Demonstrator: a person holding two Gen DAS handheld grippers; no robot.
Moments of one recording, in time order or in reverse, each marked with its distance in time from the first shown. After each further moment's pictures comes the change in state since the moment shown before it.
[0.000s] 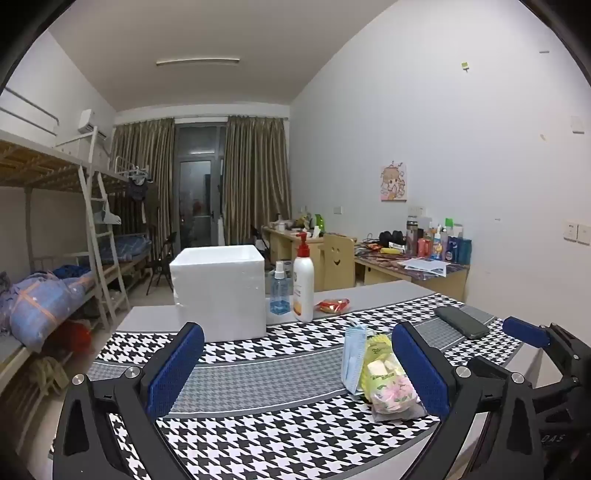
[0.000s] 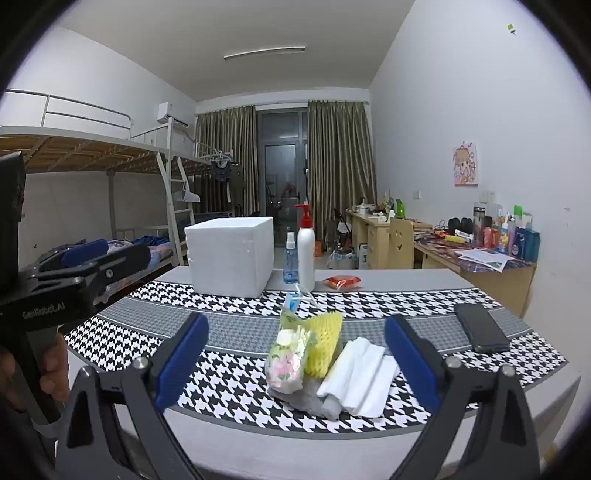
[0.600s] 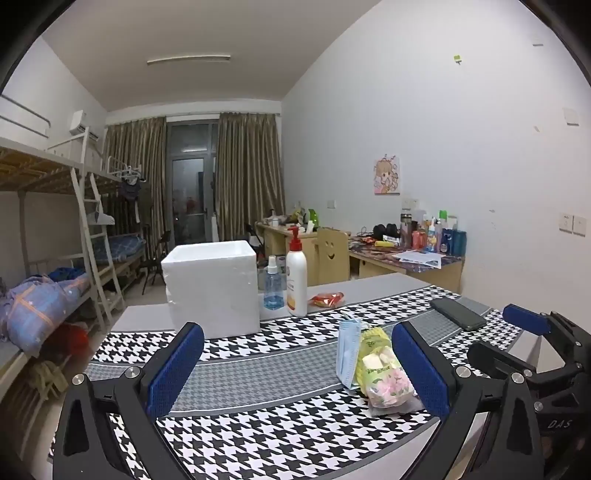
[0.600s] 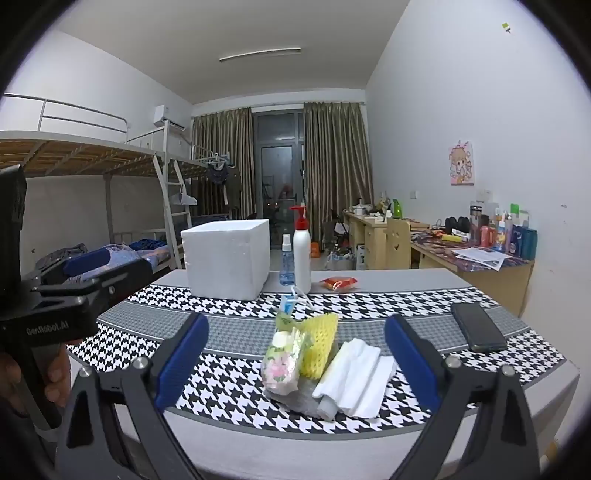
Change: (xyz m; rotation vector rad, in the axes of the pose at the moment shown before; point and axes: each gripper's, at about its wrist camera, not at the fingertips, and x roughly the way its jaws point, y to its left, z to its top) left arm 0.001 -0.011 -0.003 0.058 -0.002 -0.003; right arm 0.000 -0.003 0.002 0.007 0.013 -0.010
